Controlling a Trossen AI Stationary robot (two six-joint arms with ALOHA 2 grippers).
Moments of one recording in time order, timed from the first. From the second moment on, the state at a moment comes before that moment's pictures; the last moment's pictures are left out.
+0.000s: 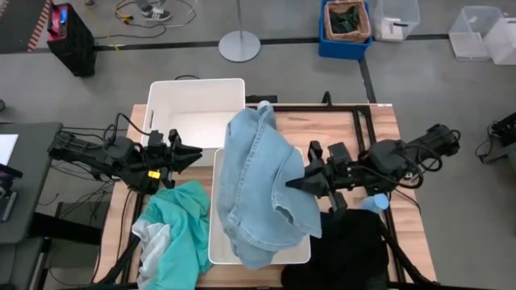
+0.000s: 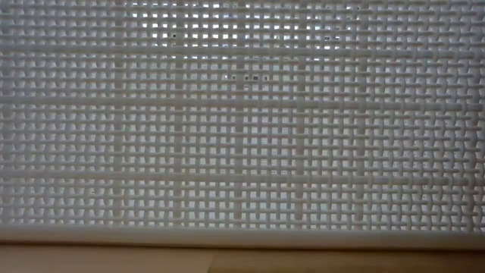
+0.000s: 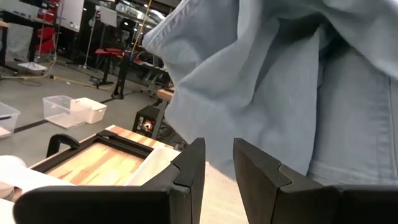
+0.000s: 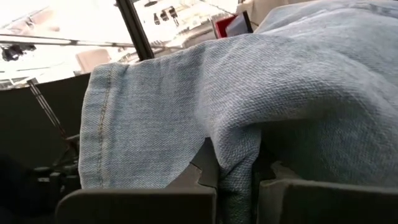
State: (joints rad) left arm -0.27 0.61 0.69 0.12 -0.44 -0.26; right arm 0.45 1.31 1.50 -0.04 0.31 0.32
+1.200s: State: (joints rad) left arm -0.27 0.61 0.69 0.12 -0.44 -0.26; right arm 0.25 1.33 1.50 0.03 0.29 0.31
